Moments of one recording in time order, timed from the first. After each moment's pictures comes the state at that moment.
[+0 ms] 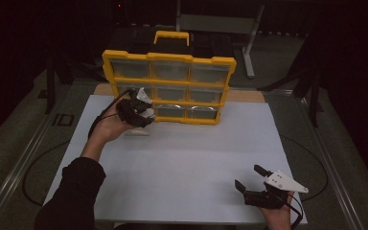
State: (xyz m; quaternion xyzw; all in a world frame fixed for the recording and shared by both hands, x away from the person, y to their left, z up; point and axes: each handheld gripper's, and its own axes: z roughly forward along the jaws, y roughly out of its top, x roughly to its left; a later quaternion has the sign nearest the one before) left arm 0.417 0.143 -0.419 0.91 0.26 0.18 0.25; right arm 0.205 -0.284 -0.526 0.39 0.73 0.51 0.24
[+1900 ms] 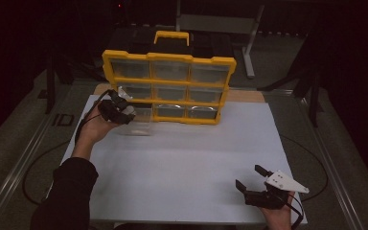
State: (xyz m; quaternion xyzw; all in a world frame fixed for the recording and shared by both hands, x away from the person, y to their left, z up) left arm 0.432 0.195 -0.440 0.88 0.35 0.21 0.23; right arm 0.204 -0.285 -0.526 0.40 0.73 0.50 0.24
